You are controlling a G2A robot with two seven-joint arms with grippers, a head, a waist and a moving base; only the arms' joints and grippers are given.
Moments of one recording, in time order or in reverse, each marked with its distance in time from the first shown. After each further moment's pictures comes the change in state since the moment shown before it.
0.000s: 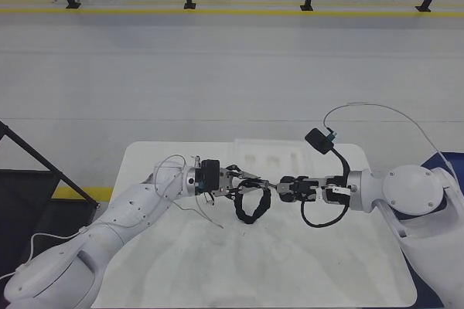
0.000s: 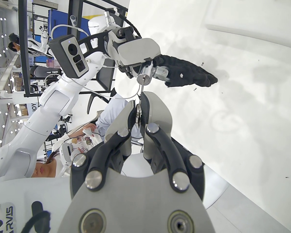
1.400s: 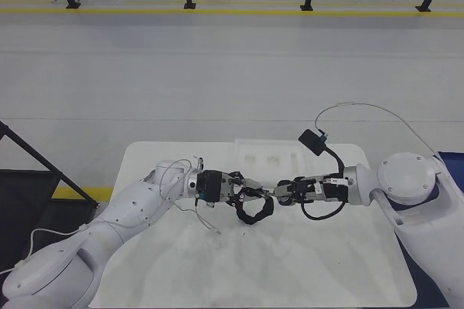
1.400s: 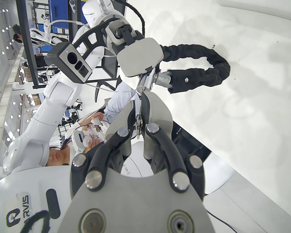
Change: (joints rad) left arm -0.028 0.006 0.052 -0.014 0.106 0.077 0.077; right arm 0.087 0.010 -0.072 0.096 0.088 0.028 0.061
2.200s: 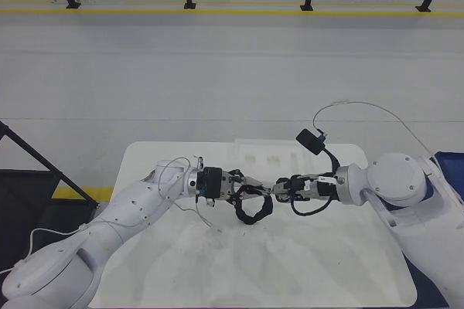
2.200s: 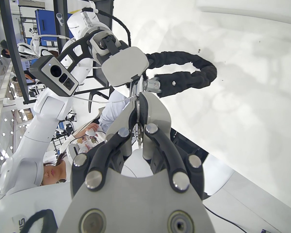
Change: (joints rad) left arm 0.000 0.002 -0.002 -0.004 -0.046 -0.029 -0.029; right arm 0.032 0.005 -0.063 -0.023 -0.068 0.097 -0.067
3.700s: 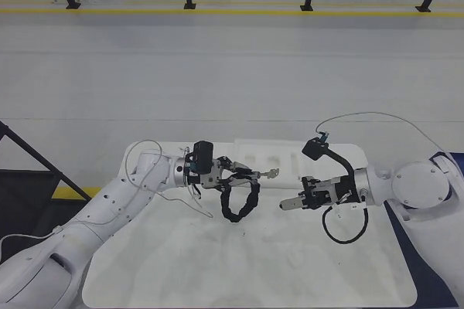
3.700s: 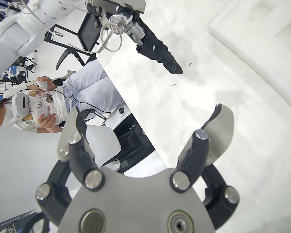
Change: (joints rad) left arm 0.019 0.122 -0.124 -0.175 -0.245 -0.286 -0.334; right arm -0.051 0.039 0.092 0.084 -0.022 -0.660 0.170
